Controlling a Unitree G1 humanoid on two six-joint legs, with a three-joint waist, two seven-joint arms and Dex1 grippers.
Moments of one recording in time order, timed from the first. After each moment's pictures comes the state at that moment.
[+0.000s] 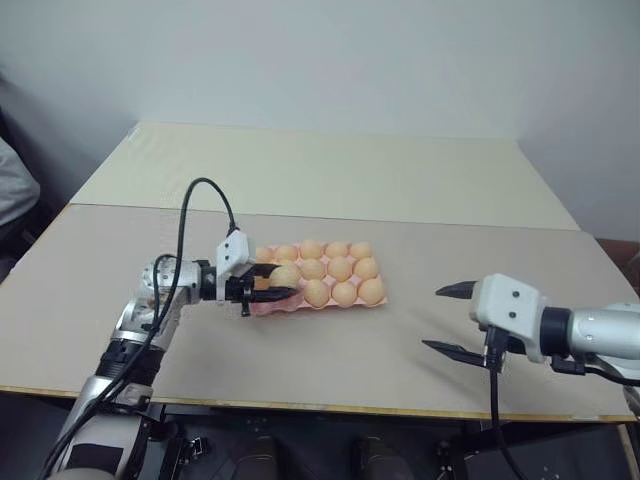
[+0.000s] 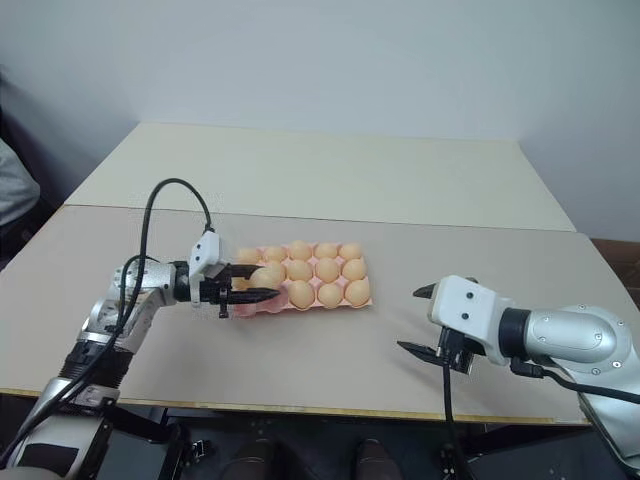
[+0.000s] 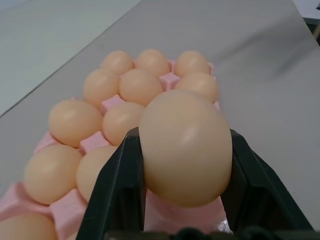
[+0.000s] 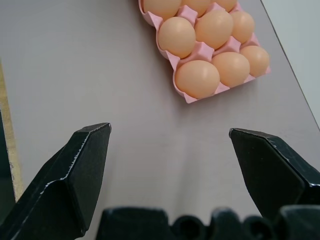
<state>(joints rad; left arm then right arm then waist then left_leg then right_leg) -0.60 0.59 -0.12 0.28 -0.32 0.12 -1.28 -0.02 -1.05 -0.21 -0.71 0.37 0.59 0.91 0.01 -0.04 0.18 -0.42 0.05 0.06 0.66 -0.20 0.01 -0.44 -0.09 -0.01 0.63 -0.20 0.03</state>
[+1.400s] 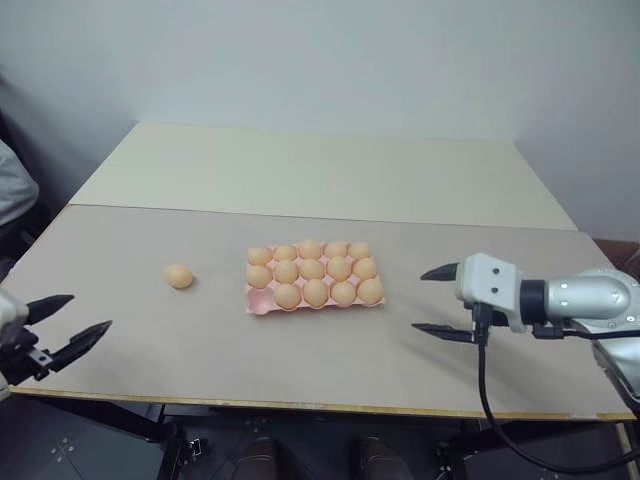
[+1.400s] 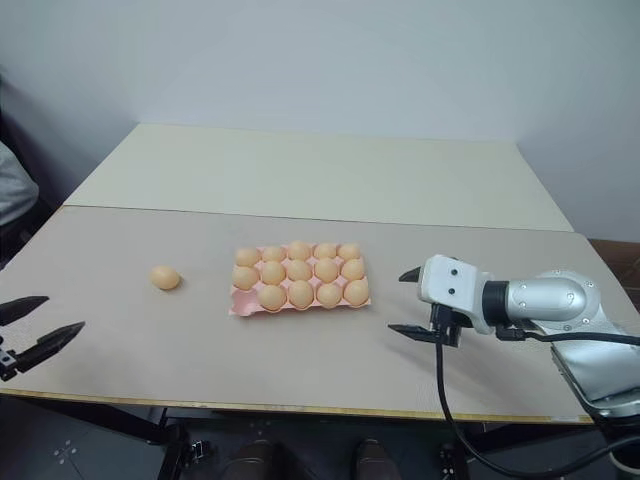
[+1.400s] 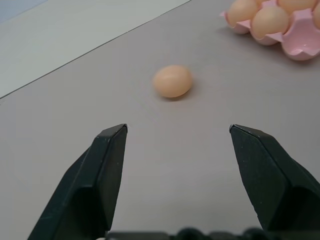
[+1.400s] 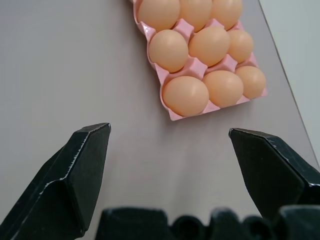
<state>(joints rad) 0.39 0.82 0.89 -0.38 -0.45 0.45 -0.94 -0.28 -1.03 0.00 -0.44 0.31 0.42 1.05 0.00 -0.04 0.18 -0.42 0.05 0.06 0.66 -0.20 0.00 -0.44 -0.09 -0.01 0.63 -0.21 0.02</state>
